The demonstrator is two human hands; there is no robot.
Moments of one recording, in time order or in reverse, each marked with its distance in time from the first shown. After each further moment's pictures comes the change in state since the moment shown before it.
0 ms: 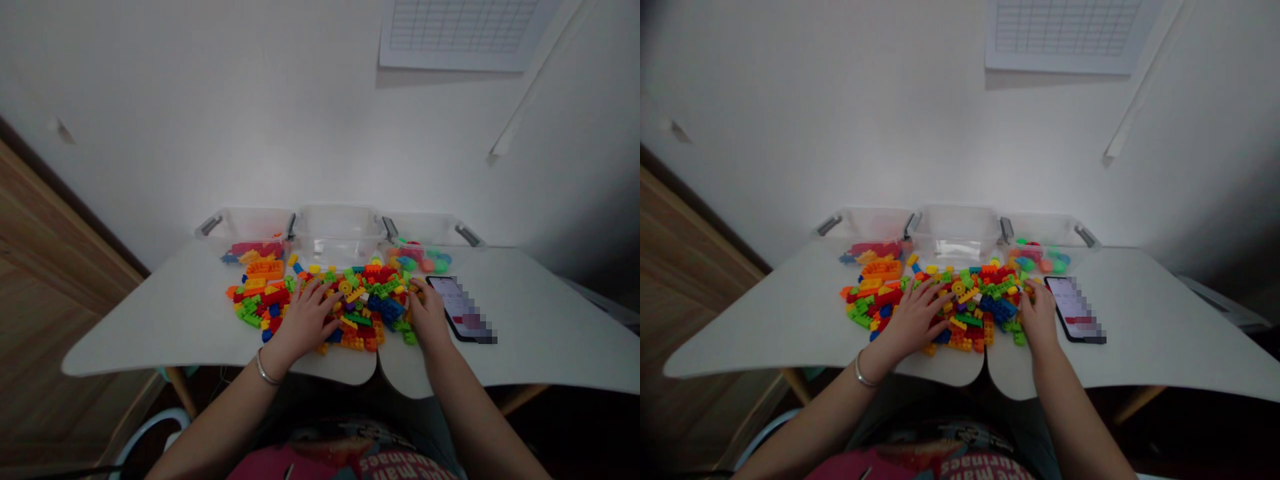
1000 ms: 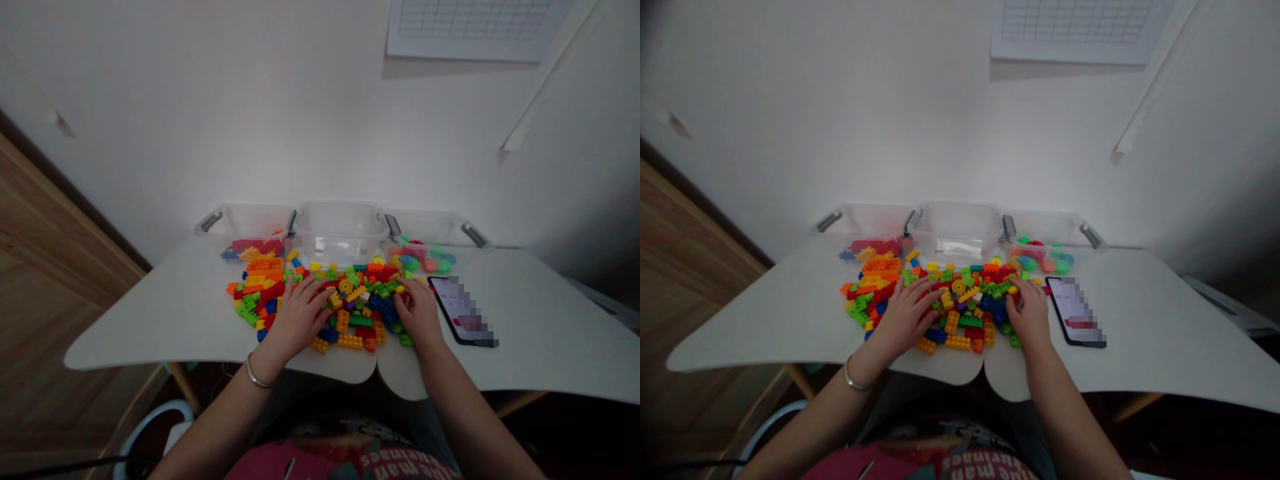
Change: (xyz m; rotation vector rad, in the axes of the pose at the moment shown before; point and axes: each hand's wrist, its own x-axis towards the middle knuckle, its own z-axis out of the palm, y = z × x) left_hand -0.006 -0.007 -0.005 -0.043 0.140 -0.021; right_hand -0.001 -0.018 0.005 -0.167 -0.076 -0.295
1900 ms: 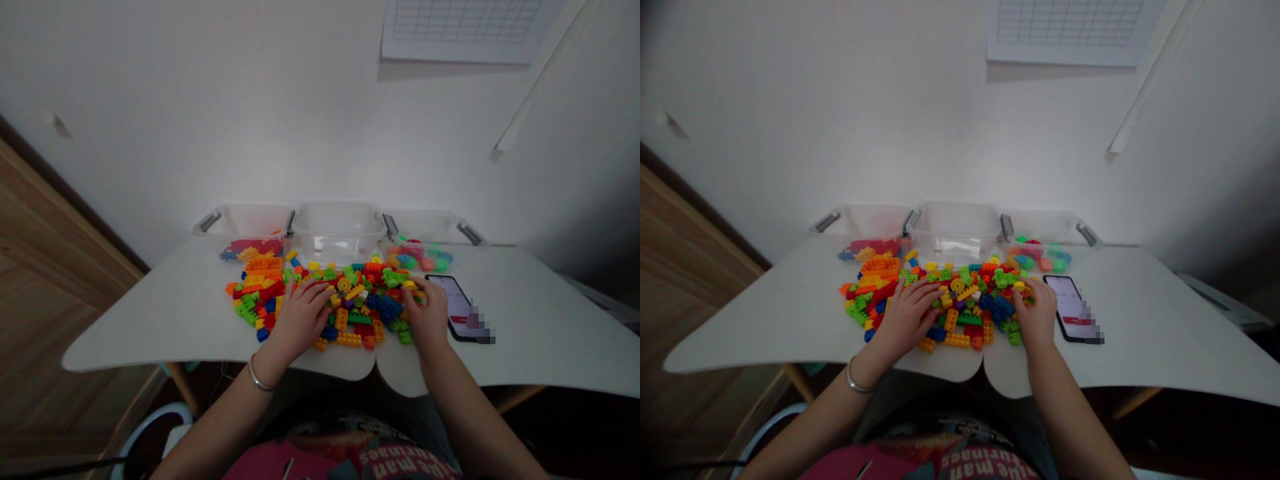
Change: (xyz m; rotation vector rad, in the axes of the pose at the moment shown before) left_hand 0.001 0.009 -0.002 -0.087 -0.001 -0.061; right_hand 0.000 -0.002 -0.012 0.048 0.220 0.114
